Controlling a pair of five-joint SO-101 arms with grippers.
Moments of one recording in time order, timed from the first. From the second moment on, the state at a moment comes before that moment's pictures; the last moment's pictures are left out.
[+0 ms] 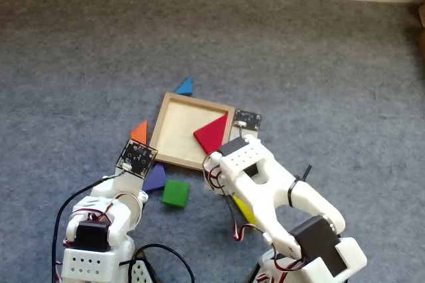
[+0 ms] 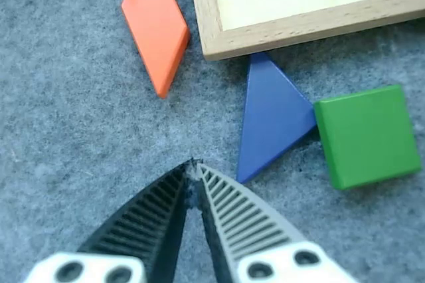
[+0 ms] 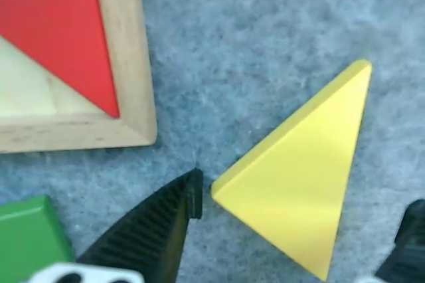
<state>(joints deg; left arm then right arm) 0.0 -104.0 96.0 75.4 -13.1 -37.9 -6.3 46.3 59.3 -41.2</state>
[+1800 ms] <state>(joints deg) 0.0 -104.0 96.0 75.4 -13.1 -34.0 -6.5 46.5 59.9 -33.4</state>
